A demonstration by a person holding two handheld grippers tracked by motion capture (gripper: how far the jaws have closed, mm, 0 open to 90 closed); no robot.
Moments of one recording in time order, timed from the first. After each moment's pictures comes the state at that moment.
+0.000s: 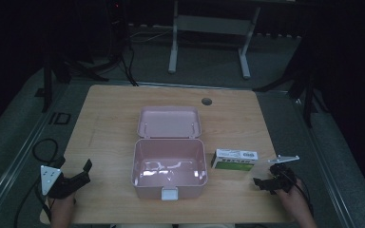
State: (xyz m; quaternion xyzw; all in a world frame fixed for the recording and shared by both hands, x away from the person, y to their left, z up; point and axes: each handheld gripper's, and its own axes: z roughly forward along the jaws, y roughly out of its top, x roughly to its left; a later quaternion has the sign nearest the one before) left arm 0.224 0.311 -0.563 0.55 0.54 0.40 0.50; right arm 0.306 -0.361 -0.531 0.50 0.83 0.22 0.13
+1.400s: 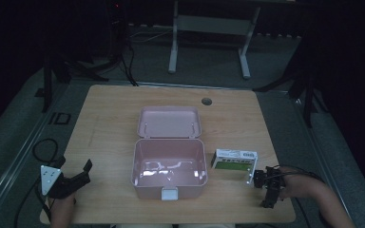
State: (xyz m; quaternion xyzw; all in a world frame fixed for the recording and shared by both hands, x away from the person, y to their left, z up) left arm 0.224 0.312 -0.563 0.55 0.54 0.40 0.50; right arm 0.304 -0.299 -0.503 0.11 0.99 -0.07 -0.04
